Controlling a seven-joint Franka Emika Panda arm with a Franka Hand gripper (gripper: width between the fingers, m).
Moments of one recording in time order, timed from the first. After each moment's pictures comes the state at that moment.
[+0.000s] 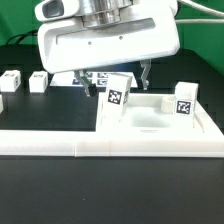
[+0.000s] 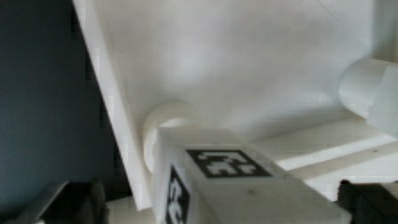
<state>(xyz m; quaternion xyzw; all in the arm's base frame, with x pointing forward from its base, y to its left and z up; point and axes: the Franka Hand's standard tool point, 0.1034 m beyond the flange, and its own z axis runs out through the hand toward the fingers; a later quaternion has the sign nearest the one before) 0.605 0.001 0.076 -0.99 0.10 -0.04 0.10</state>
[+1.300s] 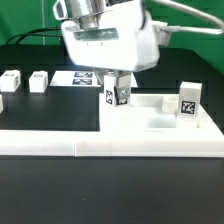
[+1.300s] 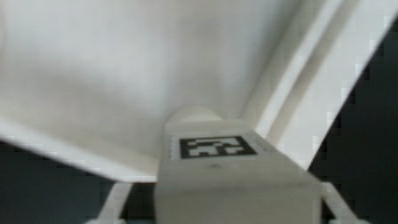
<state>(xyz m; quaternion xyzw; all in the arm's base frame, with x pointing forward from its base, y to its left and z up) 0.613 0.004 0.072 -0.81 0.57 0.01 0.13</state>
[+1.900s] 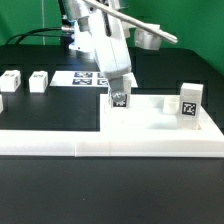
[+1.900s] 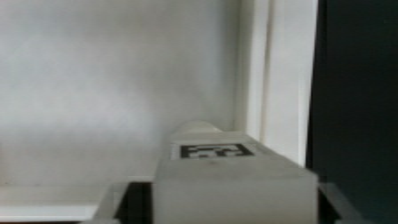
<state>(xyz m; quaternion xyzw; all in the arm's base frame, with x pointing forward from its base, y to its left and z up) 0.618 0.004 0.072 -0.72 0.68 0.02 0.14</state>
